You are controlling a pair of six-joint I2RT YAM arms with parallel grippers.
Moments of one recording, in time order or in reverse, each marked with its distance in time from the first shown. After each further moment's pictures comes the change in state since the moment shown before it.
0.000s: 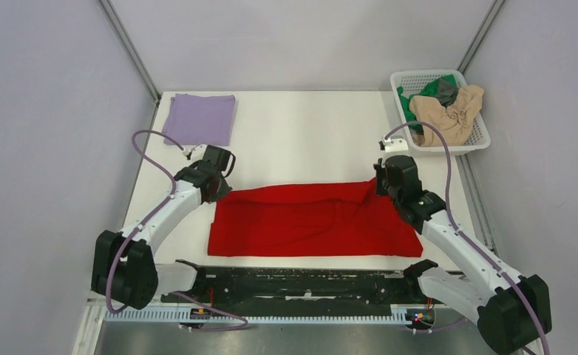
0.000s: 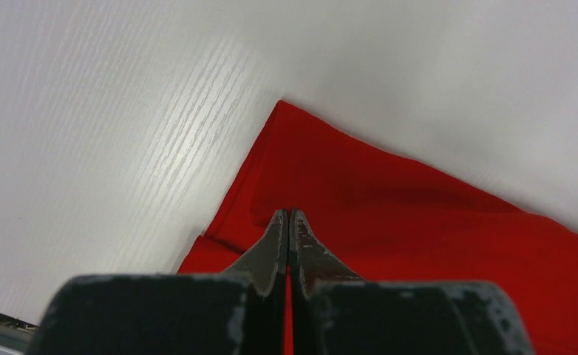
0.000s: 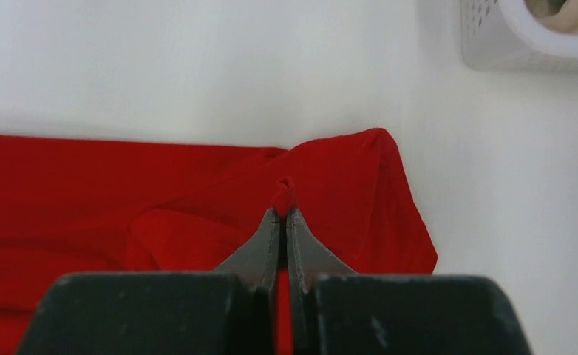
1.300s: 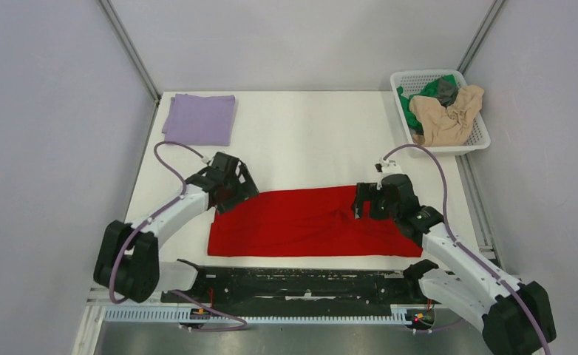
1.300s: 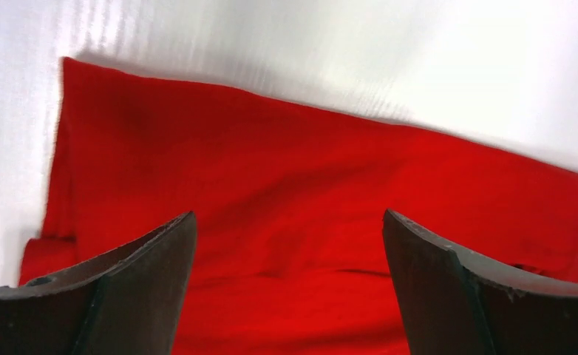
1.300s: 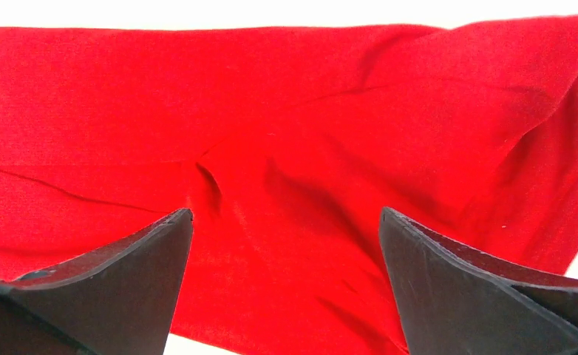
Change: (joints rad) left arm -0.059 -0.032 -0.109 0.161 0.304 -0.044; right arm 0.055 -0.132 -0.147 -0.146 -0.225 0.196
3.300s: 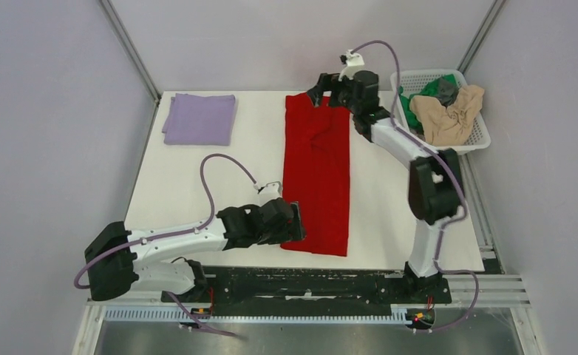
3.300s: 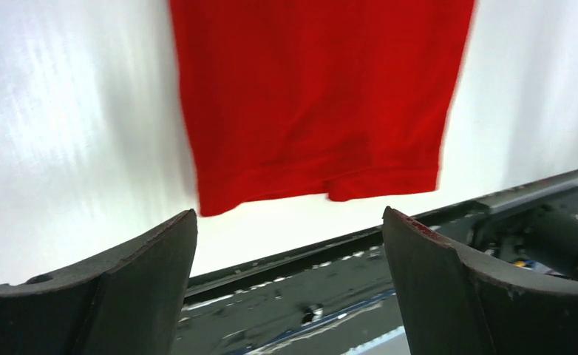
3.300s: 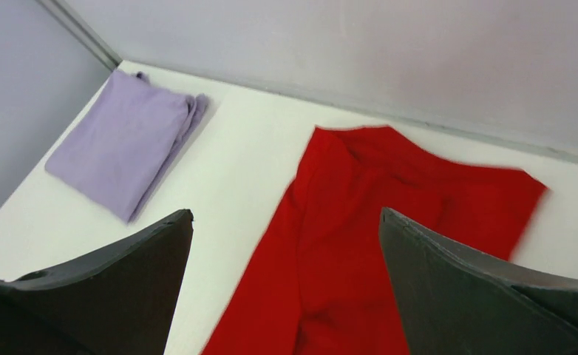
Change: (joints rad) left arm -0.735 -0.024 -0.003 0.060 -0.173 -0.299; right arm -0.113 1.269 1.192 0.616 -0.280 -0.084
